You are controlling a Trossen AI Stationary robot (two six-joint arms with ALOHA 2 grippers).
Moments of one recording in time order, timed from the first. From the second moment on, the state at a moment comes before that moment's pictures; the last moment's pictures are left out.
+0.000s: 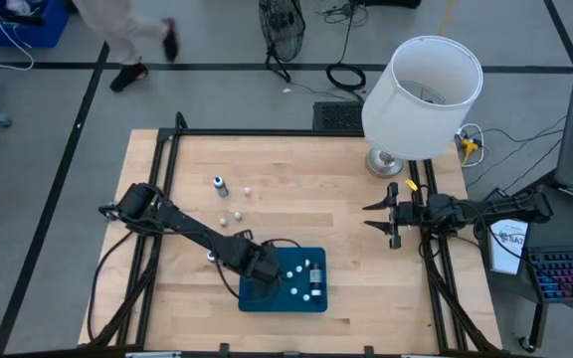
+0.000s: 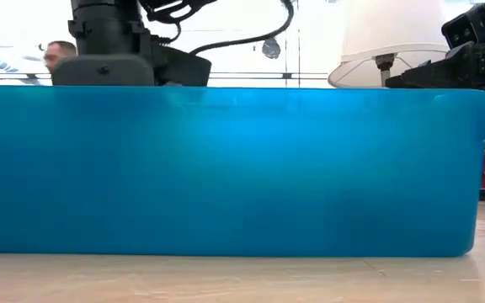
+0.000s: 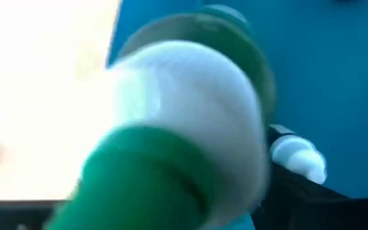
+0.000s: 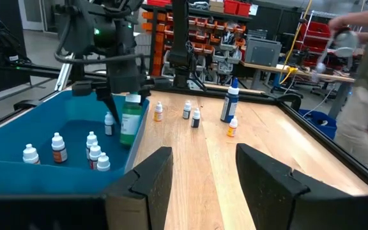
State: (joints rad) left arm -0.38 1.95 1.32 -0.86 -0.16 -0.70; right arm 0.11 0.18 0.02 0.13 0.13 -0.12
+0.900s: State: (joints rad) left arm -0.40 1.72 1.38 -0.95 -0.34 -0.65; right arm 0.11 0.18 0.02 0.13 0.13 -0.12
